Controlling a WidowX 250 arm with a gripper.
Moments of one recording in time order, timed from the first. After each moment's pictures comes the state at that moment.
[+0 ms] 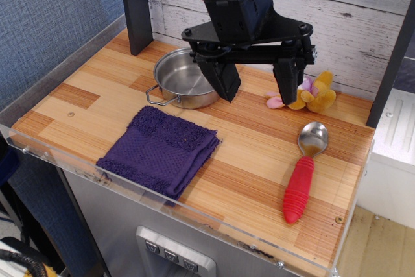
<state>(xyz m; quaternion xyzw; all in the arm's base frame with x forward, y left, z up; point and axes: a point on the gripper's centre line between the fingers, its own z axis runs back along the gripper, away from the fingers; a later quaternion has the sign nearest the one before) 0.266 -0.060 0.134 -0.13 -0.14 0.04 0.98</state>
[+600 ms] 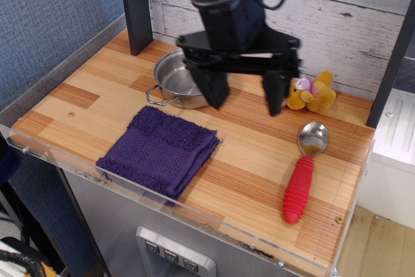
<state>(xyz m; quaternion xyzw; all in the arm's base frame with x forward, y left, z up) 0.263 -0.046 0.124 -0.11 -0.10 0.02 0.99</state>
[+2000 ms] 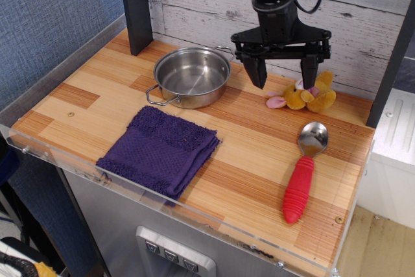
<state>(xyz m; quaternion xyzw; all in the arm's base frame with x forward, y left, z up) 0.382 -0.052 0.058 -0.10 -0.11 0.09 0.98</state>
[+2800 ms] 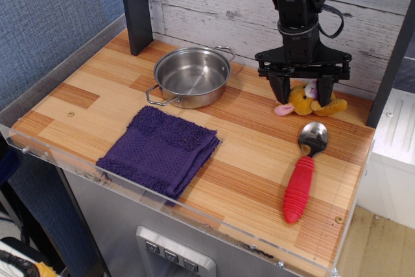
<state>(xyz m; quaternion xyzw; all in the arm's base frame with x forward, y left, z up) 0.394 -0.071 0.029 -0.09 -0.11 0.08 0.99</state>
